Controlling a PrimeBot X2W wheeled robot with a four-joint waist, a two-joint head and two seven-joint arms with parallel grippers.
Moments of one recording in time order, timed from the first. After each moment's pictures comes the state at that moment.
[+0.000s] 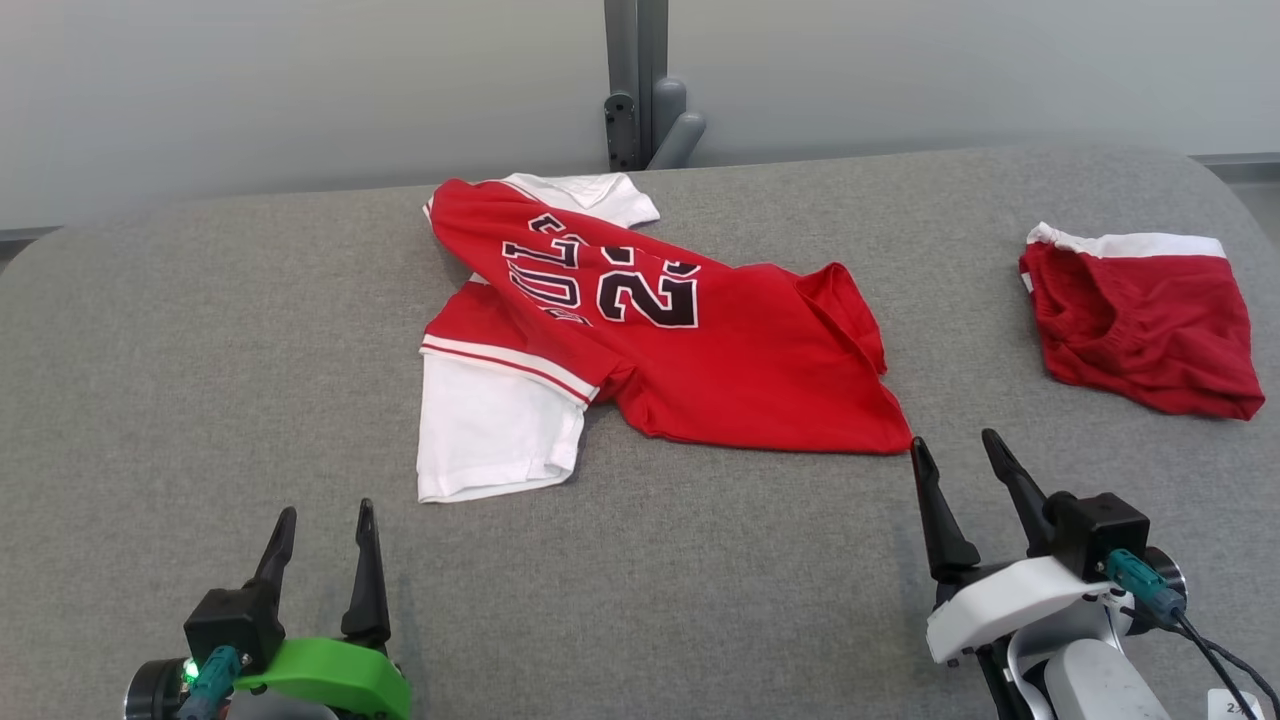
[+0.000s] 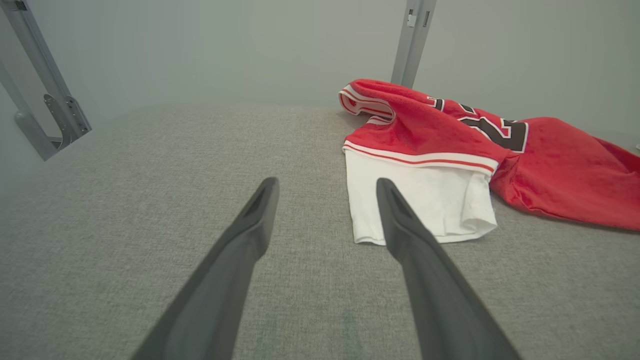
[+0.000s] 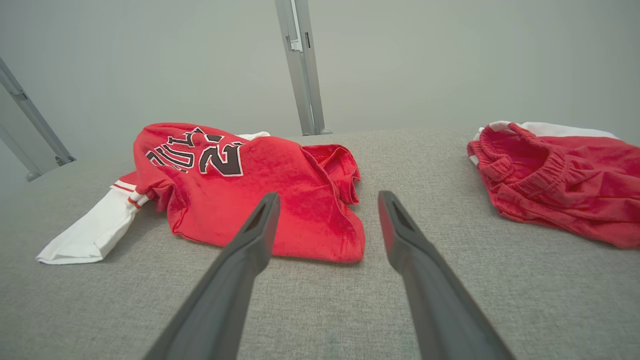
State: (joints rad) left arm -0.05 0.11 -0.09 0.33 -0.25 -0.01 -0.26; right arm -0.12 -0.05 0.06 0.32 0.17 0.13 -0.26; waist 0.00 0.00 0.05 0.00
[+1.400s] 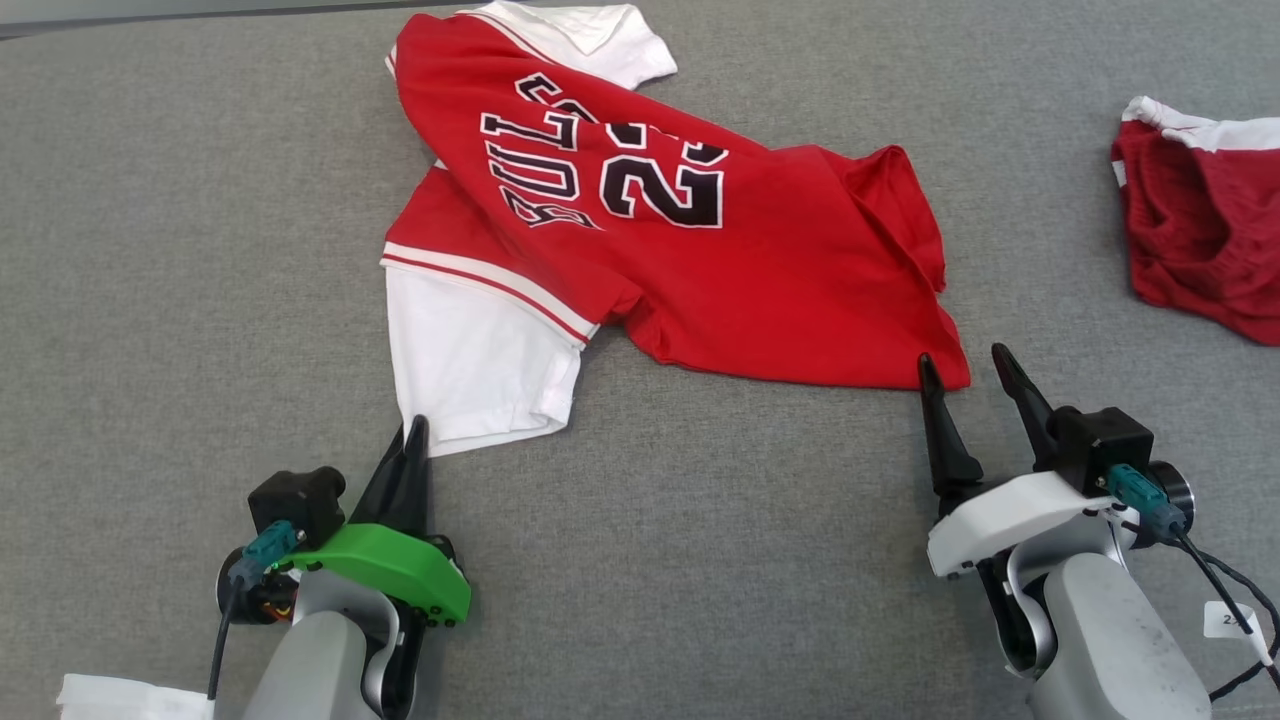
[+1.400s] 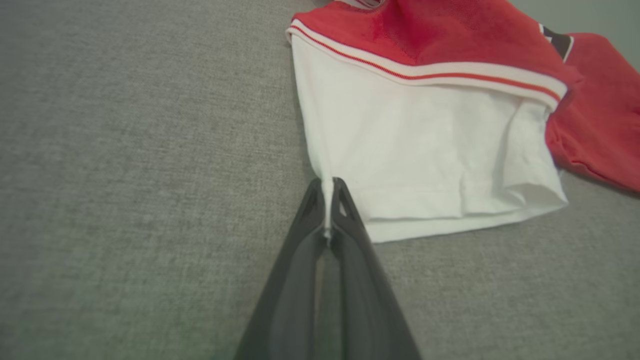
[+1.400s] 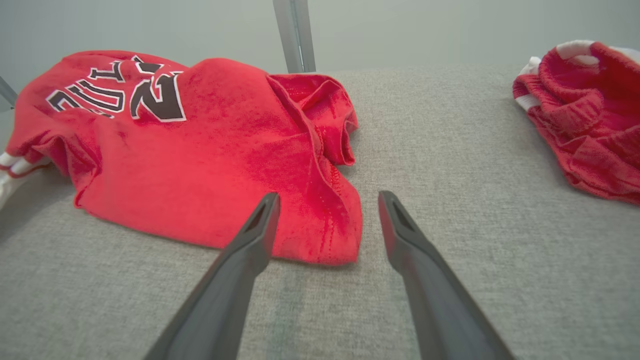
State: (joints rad) left arm -0.33 0.05 -0.16 0.64 -0.37 -0.13 -0.27; right arm -0.27 -0.05 0.03 0.38 0.12 0.13 -0.26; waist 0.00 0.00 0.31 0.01
